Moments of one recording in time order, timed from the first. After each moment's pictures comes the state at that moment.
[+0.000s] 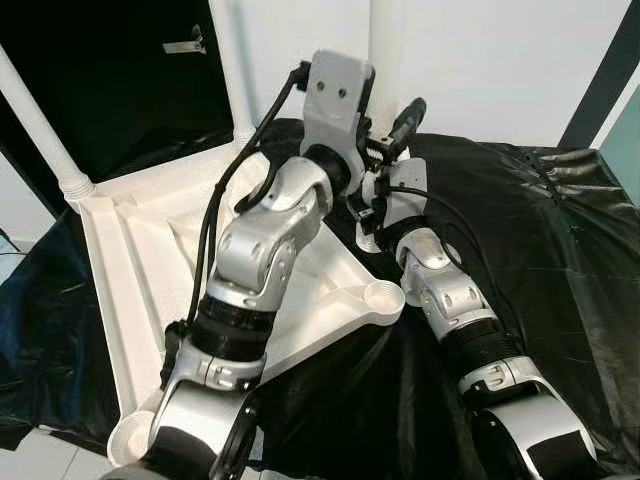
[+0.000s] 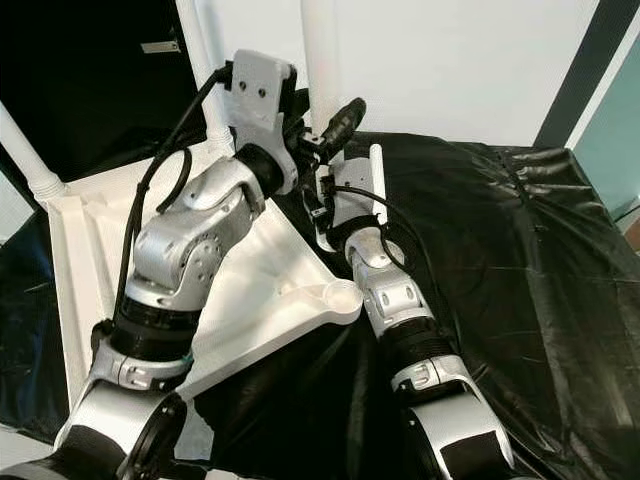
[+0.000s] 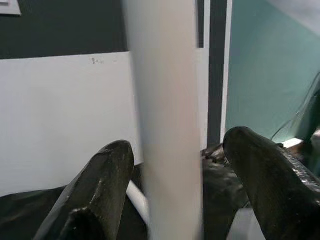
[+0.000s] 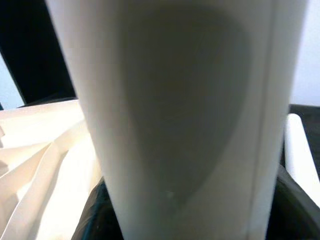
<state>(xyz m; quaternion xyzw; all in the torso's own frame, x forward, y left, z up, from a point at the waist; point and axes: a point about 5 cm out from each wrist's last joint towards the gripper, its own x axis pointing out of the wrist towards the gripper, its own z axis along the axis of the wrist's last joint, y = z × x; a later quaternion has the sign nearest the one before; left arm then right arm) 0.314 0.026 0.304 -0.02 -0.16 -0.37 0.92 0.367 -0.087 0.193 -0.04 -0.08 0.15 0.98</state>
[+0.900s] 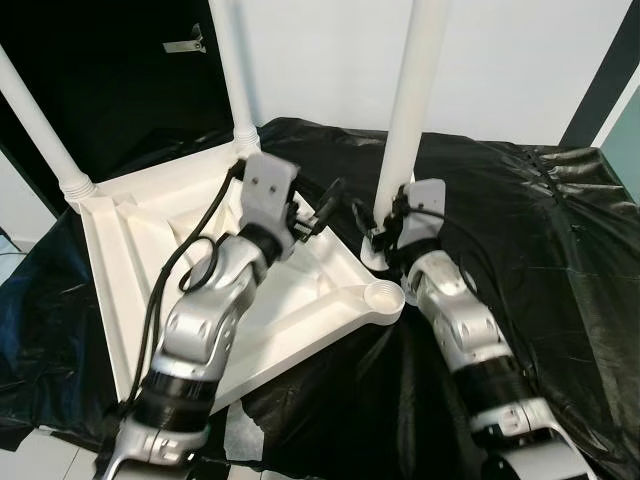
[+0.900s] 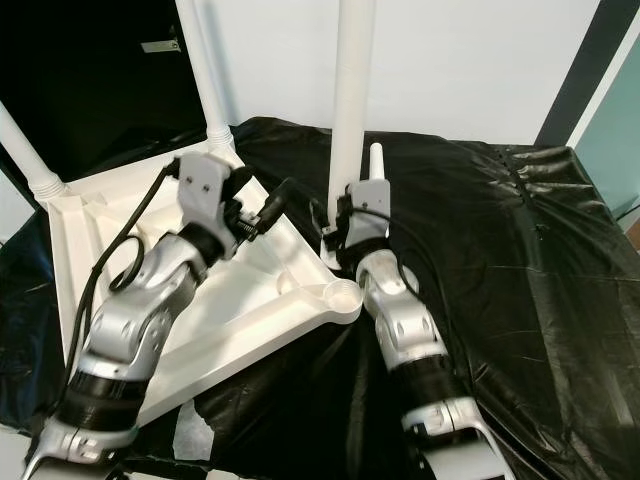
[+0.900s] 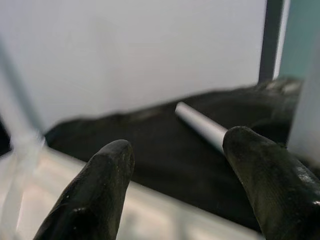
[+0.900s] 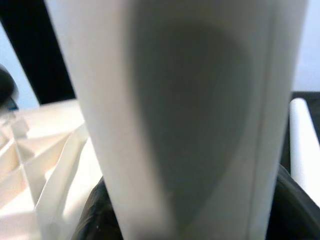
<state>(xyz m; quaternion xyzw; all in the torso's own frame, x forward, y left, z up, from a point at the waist) 0.303 0.098 0.213 0.04 -0.09 -0.28 0.96 0.329 -0.091 0.175 -0.02 -0.09 0.18 0.98</state>
